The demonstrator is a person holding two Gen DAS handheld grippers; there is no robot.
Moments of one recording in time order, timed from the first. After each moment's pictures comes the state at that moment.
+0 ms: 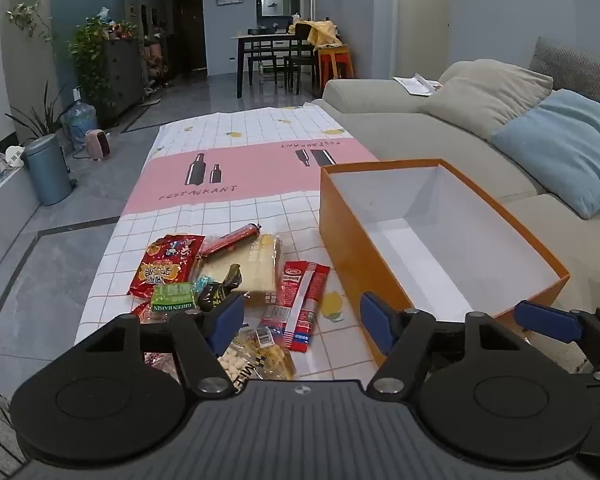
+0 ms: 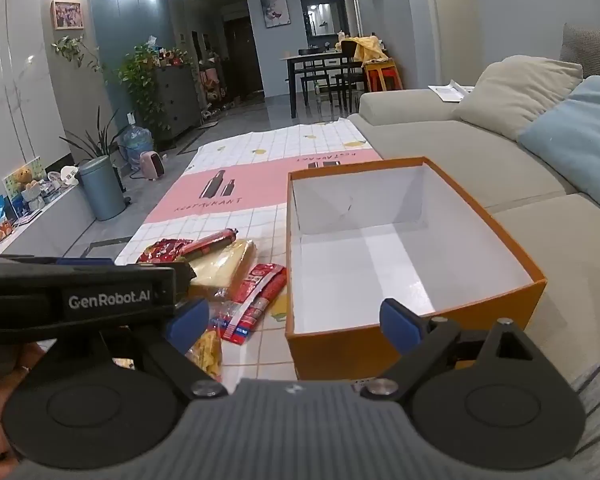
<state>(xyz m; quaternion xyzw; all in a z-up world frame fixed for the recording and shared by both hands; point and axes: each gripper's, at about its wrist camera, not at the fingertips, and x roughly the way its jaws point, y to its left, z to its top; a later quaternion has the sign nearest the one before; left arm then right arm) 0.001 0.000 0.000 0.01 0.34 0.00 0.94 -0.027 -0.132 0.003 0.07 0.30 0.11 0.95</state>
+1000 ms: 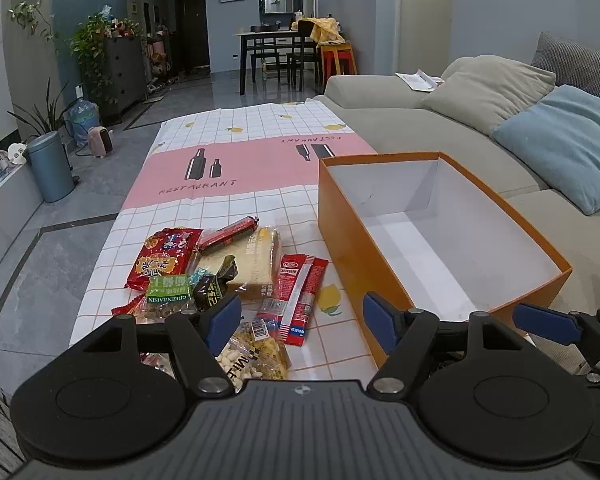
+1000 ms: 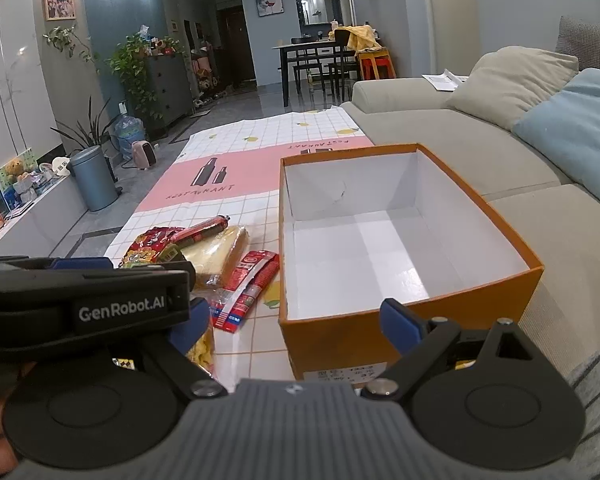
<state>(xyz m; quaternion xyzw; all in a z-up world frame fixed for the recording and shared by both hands) 0.001 -0.007 -0.007 0.01 0.33 0.00 0.94 -0.025 -0.126 0.001 0.06 0.32 0.10 0.94</state>
